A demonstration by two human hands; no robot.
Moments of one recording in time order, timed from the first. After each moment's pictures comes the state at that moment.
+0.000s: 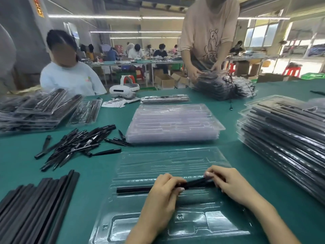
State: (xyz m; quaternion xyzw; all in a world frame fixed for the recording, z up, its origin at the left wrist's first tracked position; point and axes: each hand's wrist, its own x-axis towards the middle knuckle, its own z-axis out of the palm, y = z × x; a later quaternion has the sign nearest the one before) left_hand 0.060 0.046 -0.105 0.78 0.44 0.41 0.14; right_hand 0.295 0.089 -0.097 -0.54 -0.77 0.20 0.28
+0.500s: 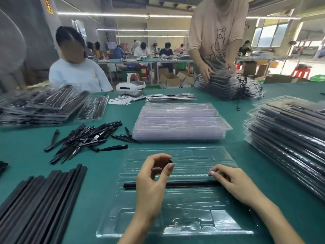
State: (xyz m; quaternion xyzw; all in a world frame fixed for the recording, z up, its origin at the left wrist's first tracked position) left_hand 0.047 0.035 -0.070 0.55 0.43 0.65 0.31; right_hand 0.293 0.090 -0.101 -0.55 -0.77 0.18 0.26
